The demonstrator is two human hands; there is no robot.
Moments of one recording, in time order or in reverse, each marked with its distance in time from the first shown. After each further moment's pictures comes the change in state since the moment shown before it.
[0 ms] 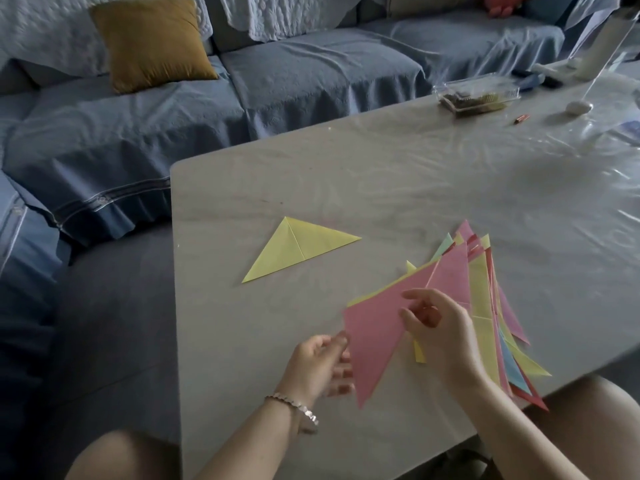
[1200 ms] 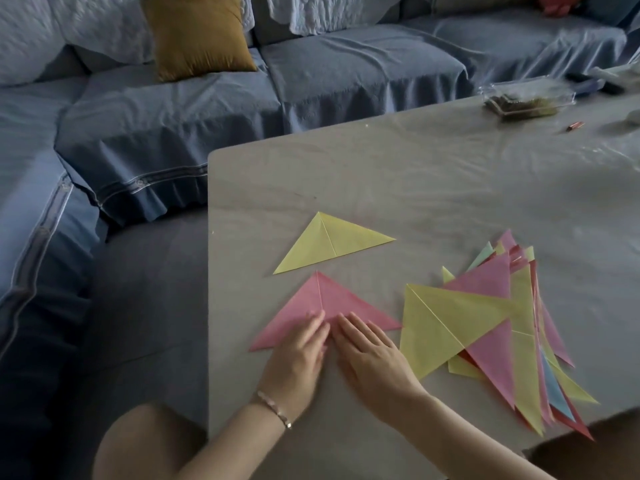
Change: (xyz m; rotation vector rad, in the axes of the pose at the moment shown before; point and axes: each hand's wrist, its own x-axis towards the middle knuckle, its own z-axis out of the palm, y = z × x) left_hand 0.034 -0.043 -0.078 1.259 0.322 0.842; right_hand -0.023 0.023 0.097 -0.785 -0.372 -0.728
